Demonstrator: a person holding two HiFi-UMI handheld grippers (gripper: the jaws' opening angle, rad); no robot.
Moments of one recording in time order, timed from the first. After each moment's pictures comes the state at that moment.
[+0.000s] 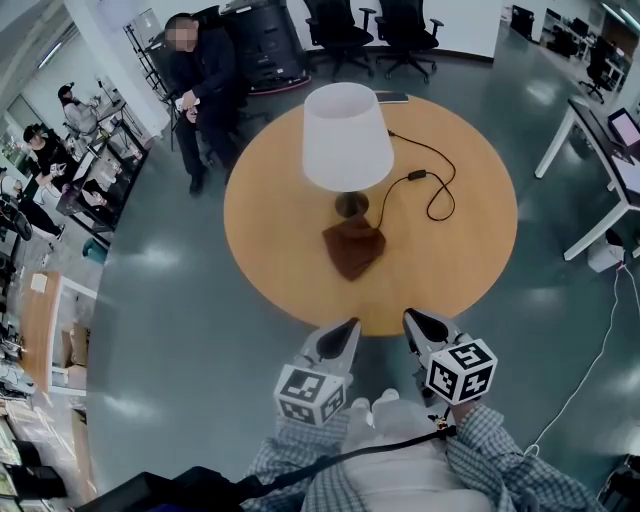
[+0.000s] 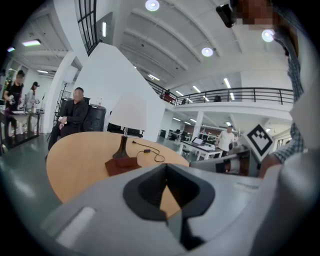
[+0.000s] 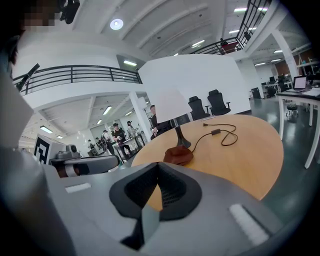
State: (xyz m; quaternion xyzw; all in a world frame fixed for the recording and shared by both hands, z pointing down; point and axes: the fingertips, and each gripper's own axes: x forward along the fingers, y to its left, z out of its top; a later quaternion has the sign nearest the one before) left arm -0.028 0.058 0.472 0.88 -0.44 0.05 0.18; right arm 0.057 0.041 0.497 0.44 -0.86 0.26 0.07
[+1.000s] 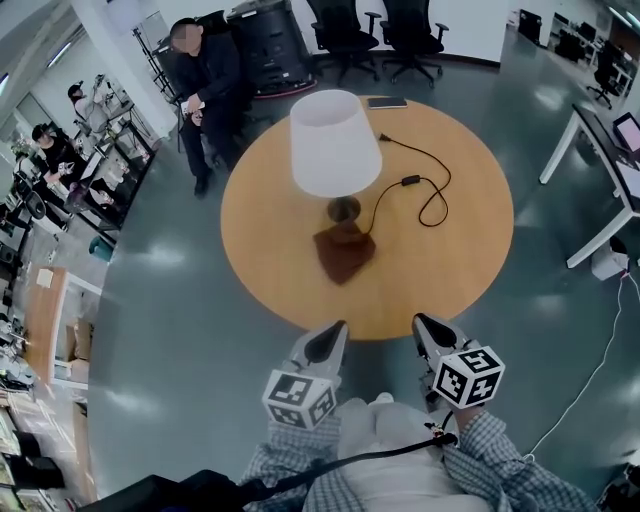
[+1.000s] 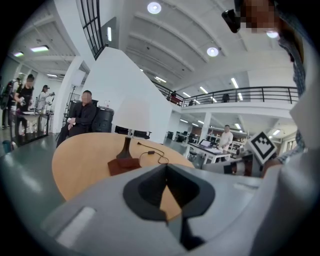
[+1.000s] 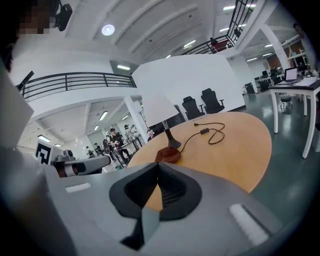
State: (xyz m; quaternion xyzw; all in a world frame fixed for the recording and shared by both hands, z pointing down) left arm -0.013 0.057 0.465 0.85 -0.48 0.04 0.18; right arm 0.117 0.041 0.497 0.45 -0.84 0.29 0.05
